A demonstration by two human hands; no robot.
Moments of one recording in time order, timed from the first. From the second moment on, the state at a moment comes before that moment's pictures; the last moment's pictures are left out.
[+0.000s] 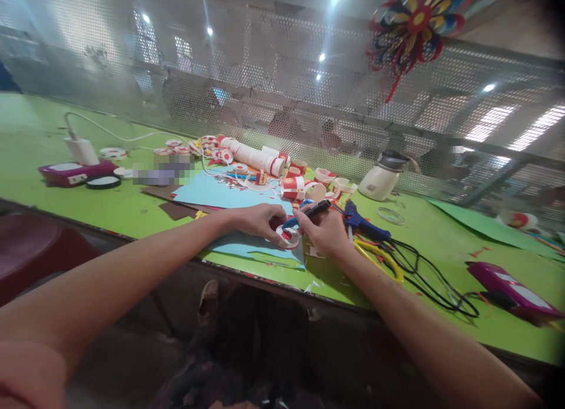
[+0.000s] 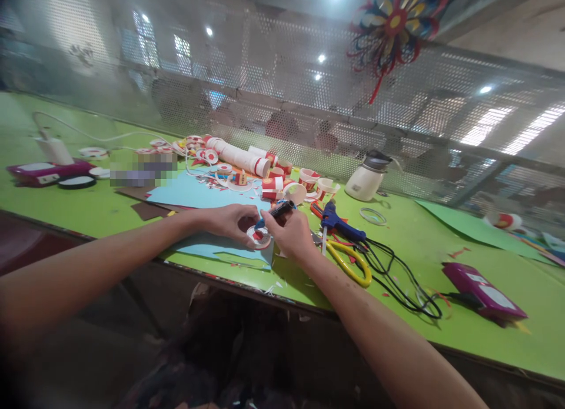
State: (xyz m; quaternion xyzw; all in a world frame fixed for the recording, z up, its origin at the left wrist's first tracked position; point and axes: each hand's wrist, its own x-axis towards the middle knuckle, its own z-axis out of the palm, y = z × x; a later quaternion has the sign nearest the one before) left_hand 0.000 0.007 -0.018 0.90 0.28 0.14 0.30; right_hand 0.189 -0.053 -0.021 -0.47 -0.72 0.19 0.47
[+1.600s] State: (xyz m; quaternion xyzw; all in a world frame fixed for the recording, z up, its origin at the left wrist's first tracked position) left_hand 0.000 0.004 -0.016 0.89 0.29 0.13 0.32; right_hand 0.190 -0.048 -0.025 -0.48 -0.71 0.17 0.49
